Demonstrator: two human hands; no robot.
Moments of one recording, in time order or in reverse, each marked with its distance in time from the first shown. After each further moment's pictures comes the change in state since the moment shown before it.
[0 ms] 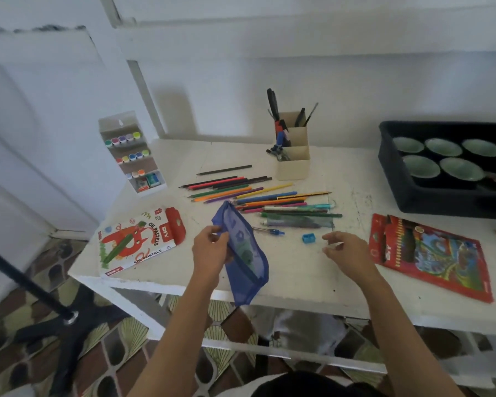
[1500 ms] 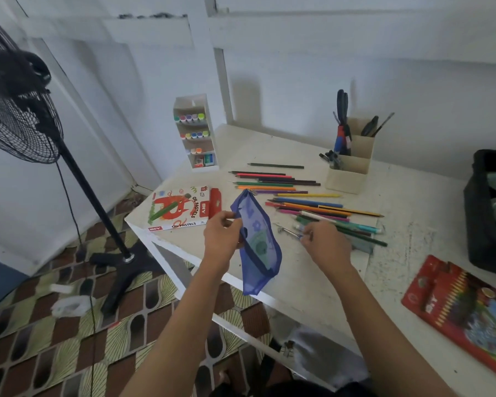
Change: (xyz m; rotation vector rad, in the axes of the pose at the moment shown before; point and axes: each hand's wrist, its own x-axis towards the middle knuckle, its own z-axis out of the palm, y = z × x) left_hand -0.020 0.010 -0.004 -0.050 0.306 -0.018; right_hand 0.039 -0.077 0.049 -0.451 -0.120 -0.355
